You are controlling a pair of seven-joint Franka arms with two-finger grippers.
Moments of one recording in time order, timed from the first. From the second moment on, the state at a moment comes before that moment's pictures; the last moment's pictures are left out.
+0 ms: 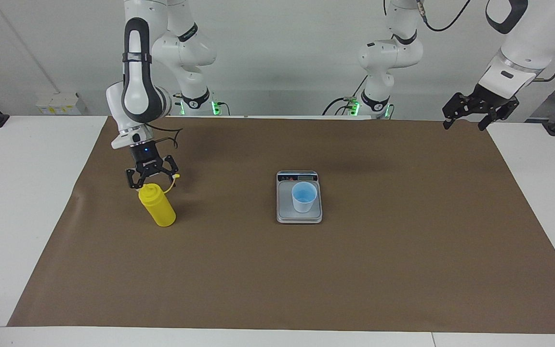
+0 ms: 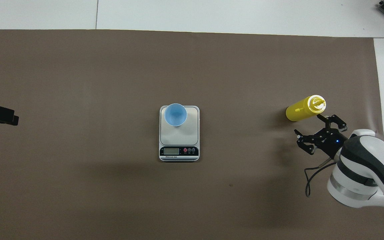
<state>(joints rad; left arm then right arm) 0.08 -0.06 -0.09 -1.62 -0.03 1.52 0.08 -0.07 -0.03 0.07 -2.49 1.51 2.87 -2.21</state>
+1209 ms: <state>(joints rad) 0.08 -0.06 -0.09 -1.62 -0.03 1.52 0.08 -0.30 0.00 0.06 -2.27 0.75 2.55 -2.15</state>
